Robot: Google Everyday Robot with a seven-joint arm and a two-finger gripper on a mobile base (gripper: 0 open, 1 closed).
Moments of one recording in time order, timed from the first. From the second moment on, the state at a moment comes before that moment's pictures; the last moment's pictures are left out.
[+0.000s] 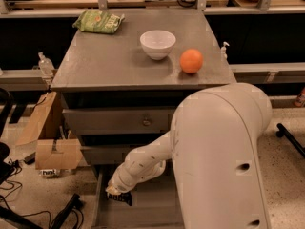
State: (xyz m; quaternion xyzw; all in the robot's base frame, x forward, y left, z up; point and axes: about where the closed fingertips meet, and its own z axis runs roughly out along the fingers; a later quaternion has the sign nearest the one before) arm 0.487 0.156 0.428 -0.59 0.75 0.20 0.21
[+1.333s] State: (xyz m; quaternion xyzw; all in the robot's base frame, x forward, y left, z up) arm 0.519 0.168 0.636 -0.56 0.74 0.21 0.30
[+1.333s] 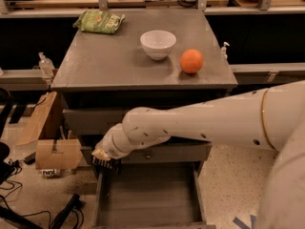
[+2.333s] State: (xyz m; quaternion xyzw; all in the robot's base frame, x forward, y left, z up) arm 0.571 0.151 0.781 -0.51 0.75 0.17 0.38
